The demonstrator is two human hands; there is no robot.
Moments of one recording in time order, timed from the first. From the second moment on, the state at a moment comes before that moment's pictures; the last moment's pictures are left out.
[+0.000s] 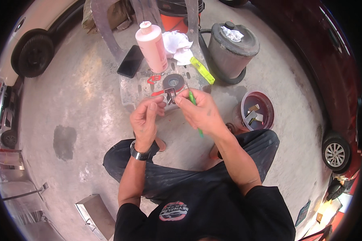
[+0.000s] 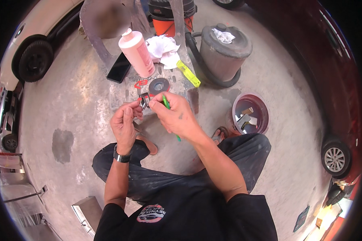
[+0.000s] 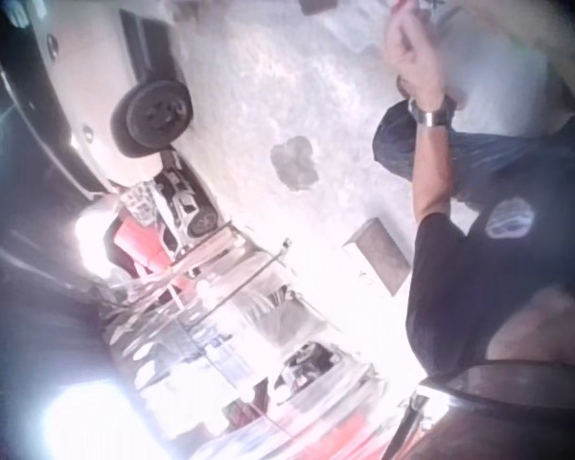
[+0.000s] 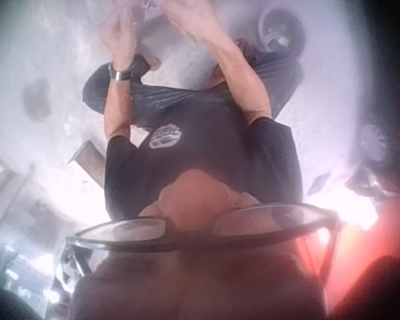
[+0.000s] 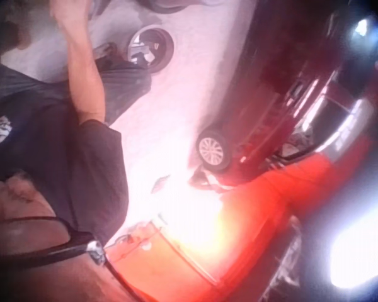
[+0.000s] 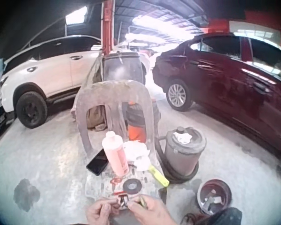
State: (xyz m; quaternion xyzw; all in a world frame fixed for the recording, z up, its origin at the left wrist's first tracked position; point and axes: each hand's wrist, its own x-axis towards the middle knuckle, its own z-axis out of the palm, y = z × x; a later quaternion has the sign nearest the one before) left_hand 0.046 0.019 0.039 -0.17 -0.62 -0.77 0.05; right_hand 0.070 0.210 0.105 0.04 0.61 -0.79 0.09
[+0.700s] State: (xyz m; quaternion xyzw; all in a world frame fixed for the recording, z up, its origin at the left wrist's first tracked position) left_hand 0.053 0.029 0.039 -0.10 -0.40 -0.89 -0.19; right_hand 0.077 0.195 0.063 0.09 0.45 -0.87 0.19
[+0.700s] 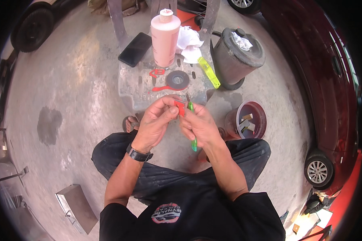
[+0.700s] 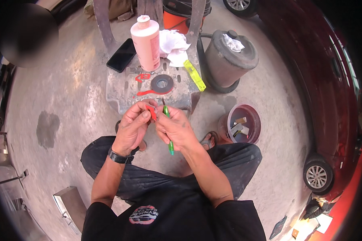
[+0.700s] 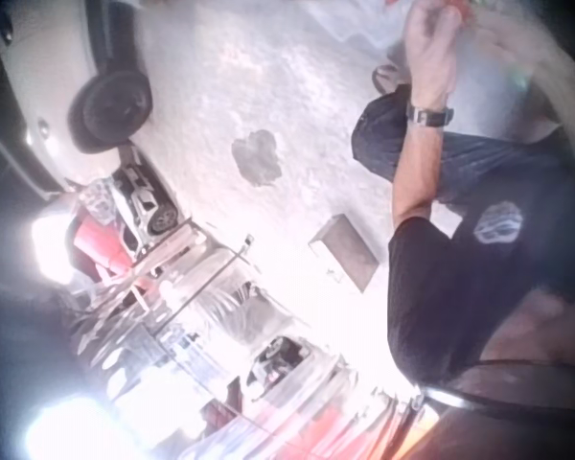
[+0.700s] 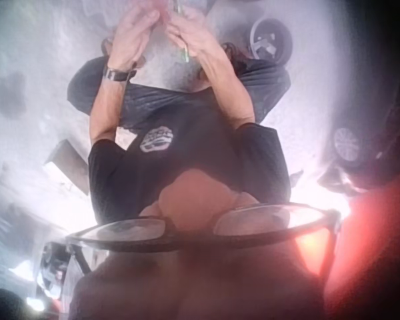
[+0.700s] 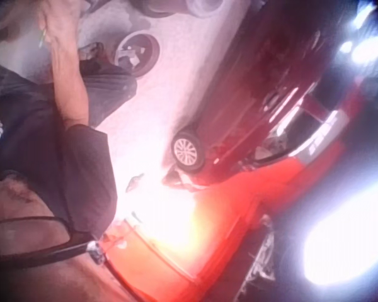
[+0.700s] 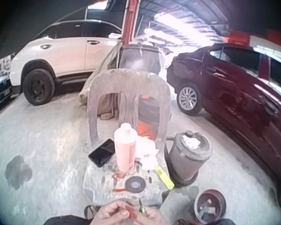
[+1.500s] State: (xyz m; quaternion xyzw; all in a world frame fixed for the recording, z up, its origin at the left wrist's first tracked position) left_hand 0.049 0.033 0.031 0.04 -0.43 -0.86 -0.27; right_hand 0.114 0.222 0.047 -0.10 0.92 -0.34 -0.17
